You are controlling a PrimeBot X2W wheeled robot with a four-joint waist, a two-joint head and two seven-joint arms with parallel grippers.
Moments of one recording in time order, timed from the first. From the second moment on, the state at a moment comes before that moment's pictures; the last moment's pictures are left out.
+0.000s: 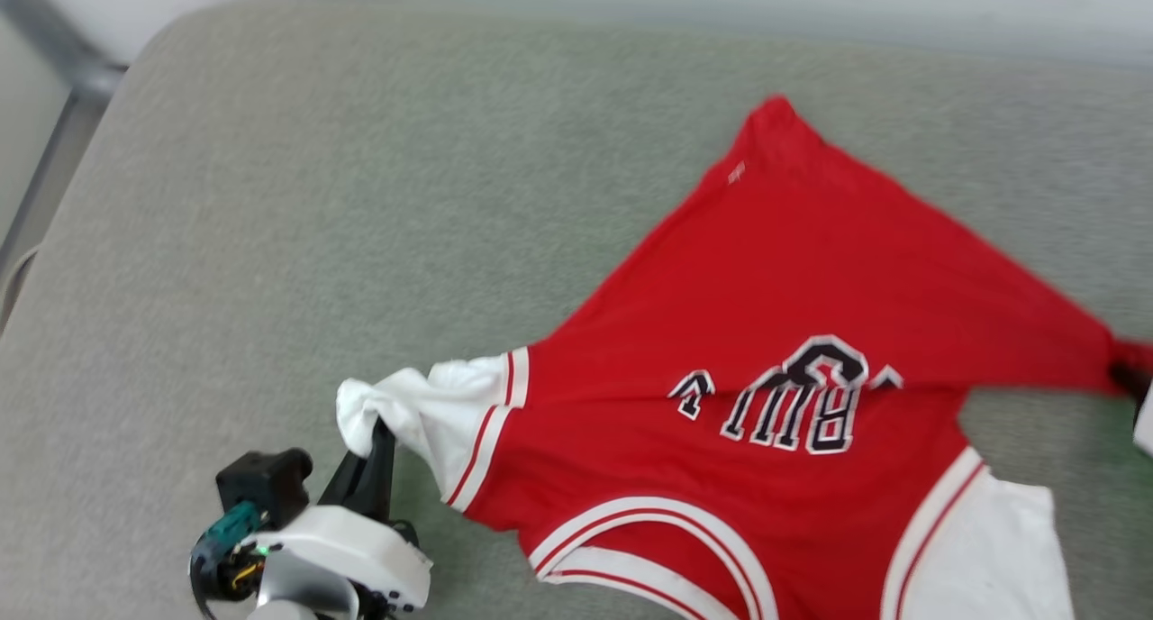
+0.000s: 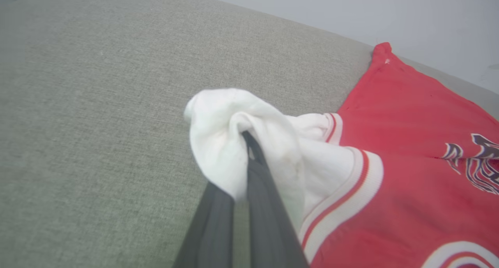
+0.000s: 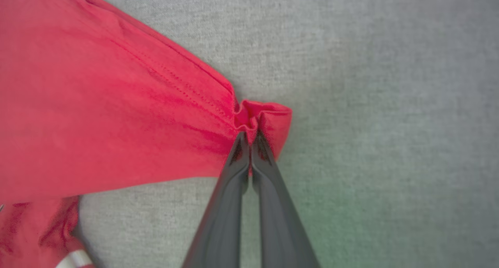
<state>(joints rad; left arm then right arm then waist) -0.10 0.24 -0.28 0.17 -0.54 0.07 -0.17 -0.48 -0.43 -0.16 0.60 0.47 0.13 0.66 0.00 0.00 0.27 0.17</state>
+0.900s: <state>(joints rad) 0.03 0.30 -0.26 0.18 -0.59 0.08 -0.11 0.13 -0.07 -0.43 0.19 0.42 0.13 0.41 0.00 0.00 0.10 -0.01</state>
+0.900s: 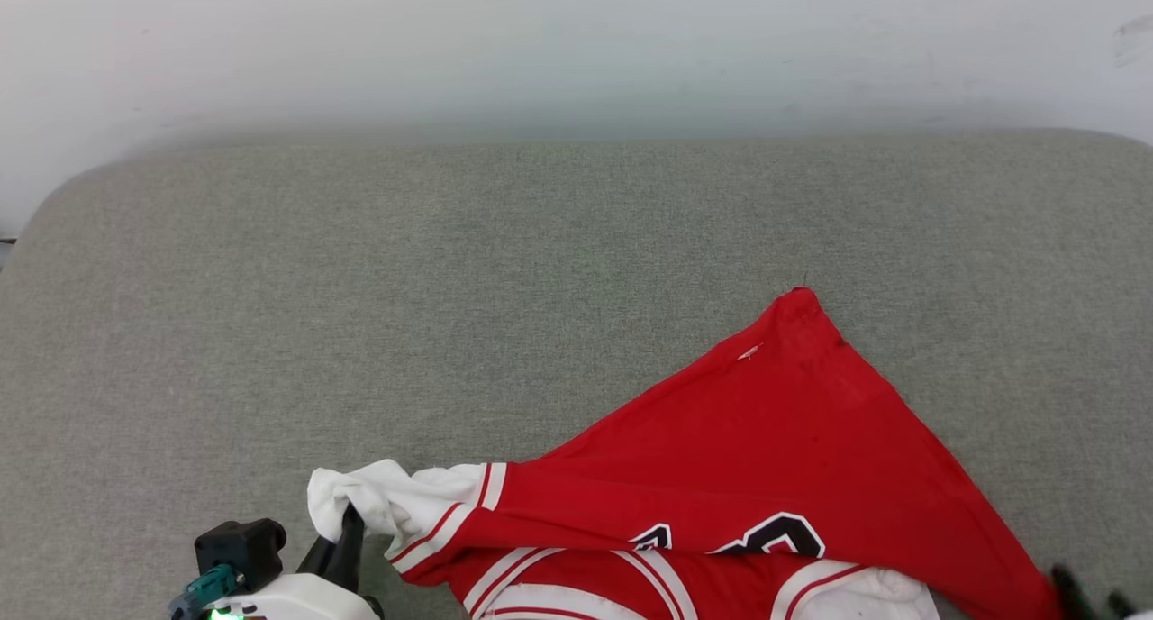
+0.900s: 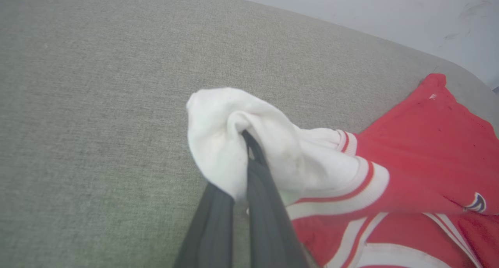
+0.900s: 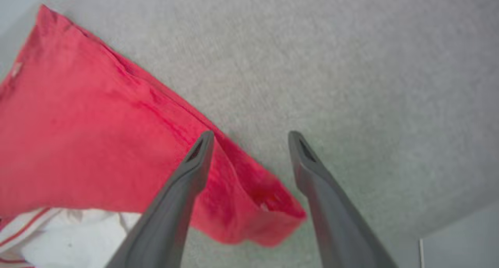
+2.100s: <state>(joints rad) -0.21 0.22 -0.39 0.18 -0.54 0.01 -0.16 -0.57 -0.53 0.20 0.38 0.58 0.13 0.70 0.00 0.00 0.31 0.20</state>
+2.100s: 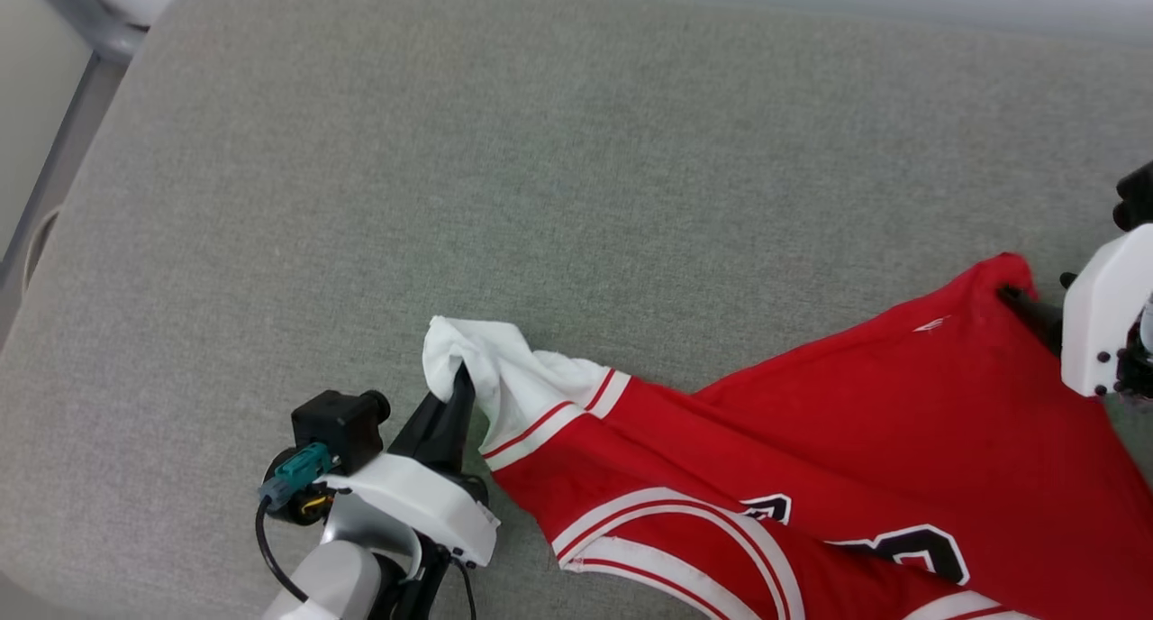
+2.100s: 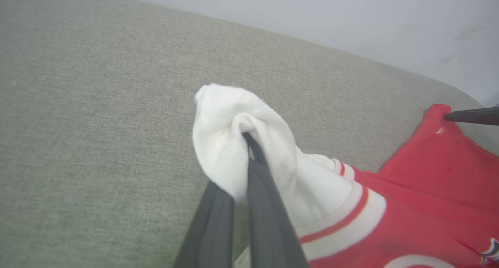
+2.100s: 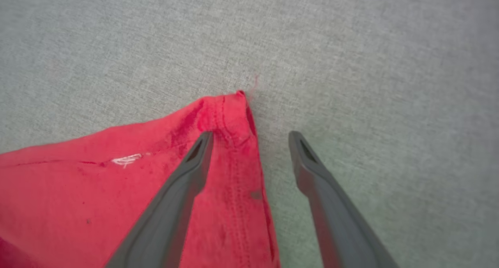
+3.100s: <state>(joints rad) -0.39 0.26 -0.32 0.26 -0.57 0.00 -0.20 -0.72 -0.52 0.32 0.61 0.67 0.13 0.54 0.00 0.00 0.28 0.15</state>
